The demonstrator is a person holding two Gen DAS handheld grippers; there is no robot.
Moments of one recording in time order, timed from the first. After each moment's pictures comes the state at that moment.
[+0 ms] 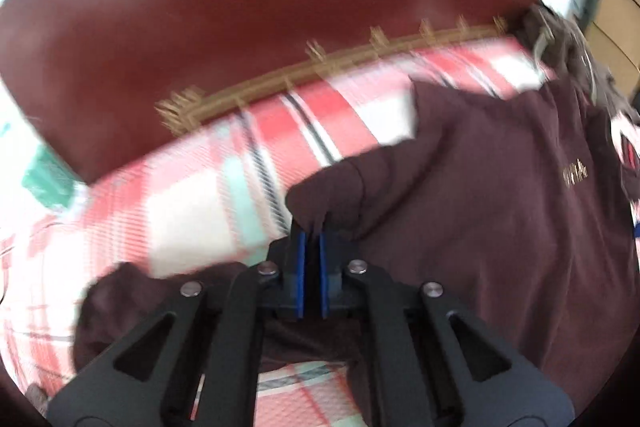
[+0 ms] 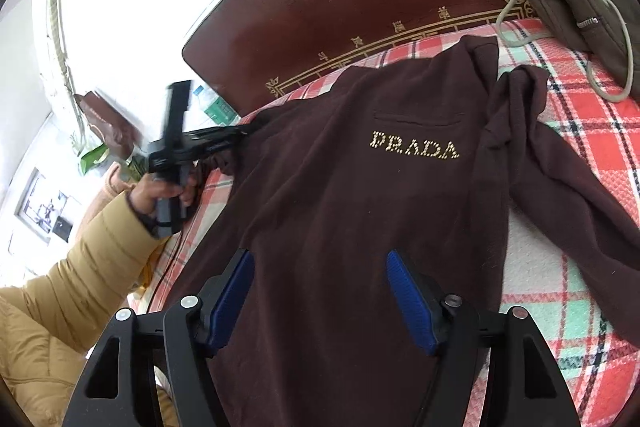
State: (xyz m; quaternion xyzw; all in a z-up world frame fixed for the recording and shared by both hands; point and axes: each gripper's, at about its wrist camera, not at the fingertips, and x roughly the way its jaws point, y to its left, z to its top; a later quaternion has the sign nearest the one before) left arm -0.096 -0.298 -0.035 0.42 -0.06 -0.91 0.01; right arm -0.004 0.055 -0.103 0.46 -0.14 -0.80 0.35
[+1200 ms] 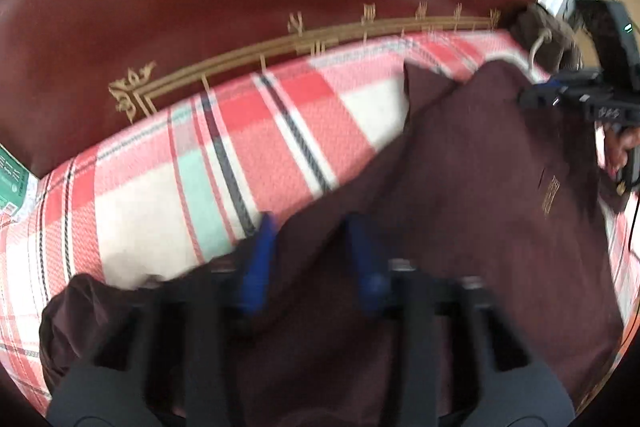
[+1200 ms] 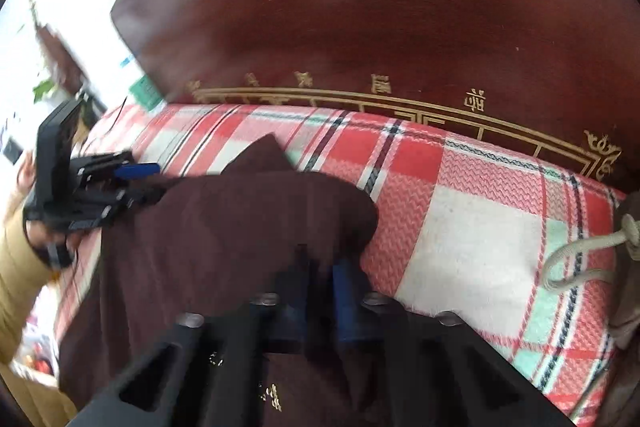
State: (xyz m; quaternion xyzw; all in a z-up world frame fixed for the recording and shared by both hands) left arm -0.127 -0.285 -0.068 0.50 -0.03 -0.86 -0.09; right arm -0.216 -0.002 -0.111 0.48 0.04 -0.80 0.36
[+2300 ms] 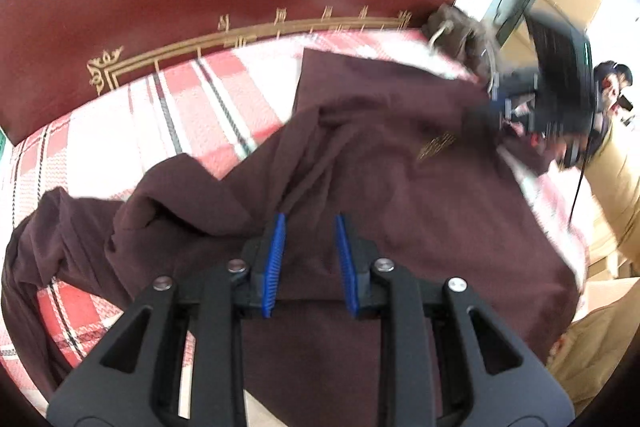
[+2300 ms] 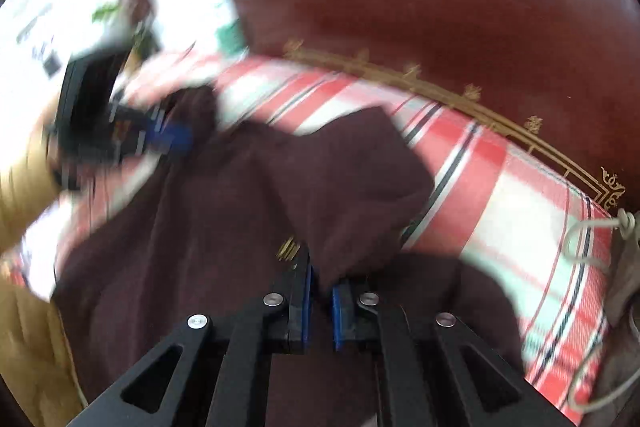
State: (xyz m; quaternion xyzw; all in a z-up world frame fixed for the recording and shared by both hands) left arm -0.043 -0.284 -0.041 0.45 0.04 -0.87 -0.19; right arm -0.119 -0.025 -0.107 0.44 0.17 -0.77 0.44
